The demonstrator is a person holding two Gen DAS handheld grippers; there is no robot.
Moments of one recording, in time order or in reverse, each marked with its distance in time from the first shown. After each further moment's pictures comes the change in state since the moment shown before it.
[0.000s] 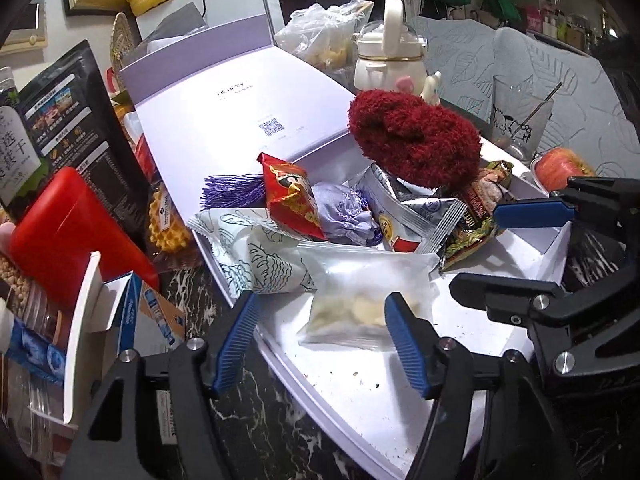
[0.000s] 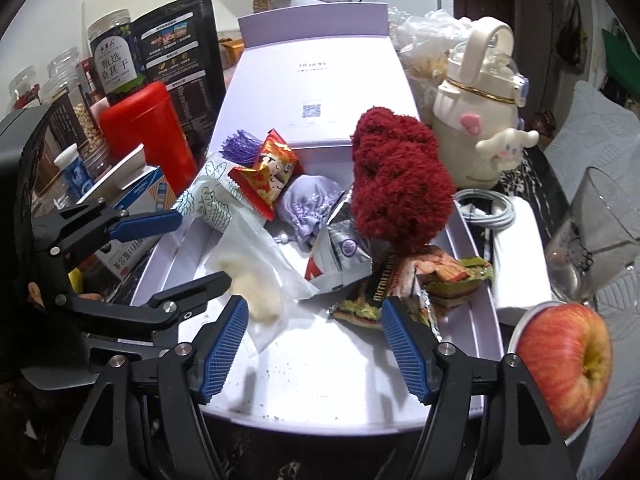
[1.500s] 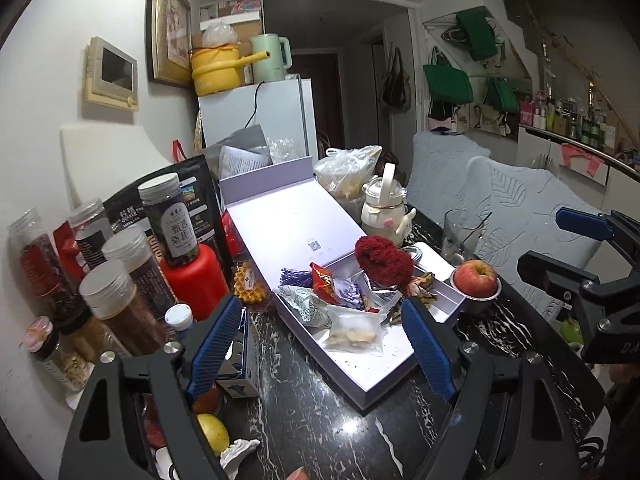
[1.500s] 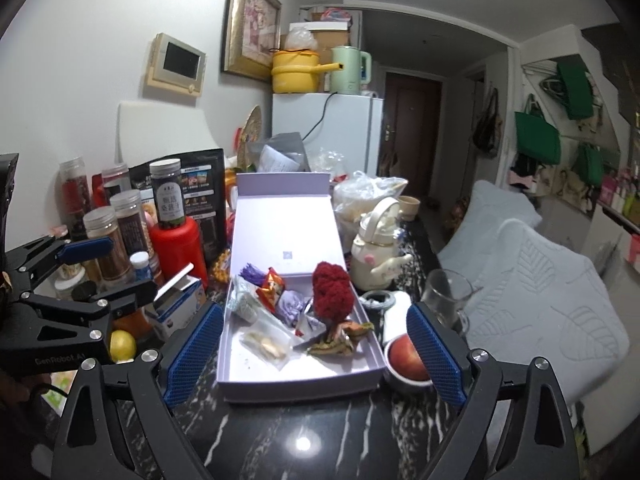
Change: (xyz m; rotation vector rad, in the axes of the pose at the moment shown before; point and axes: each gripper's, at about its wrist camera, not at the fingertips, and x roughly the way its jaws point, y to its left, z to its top) left arm -0.224 0.026 -0.021 -0.107 -0.325 0.014; right arm -0.220 0.085 -0.018 0.021 -0.390 -0.277
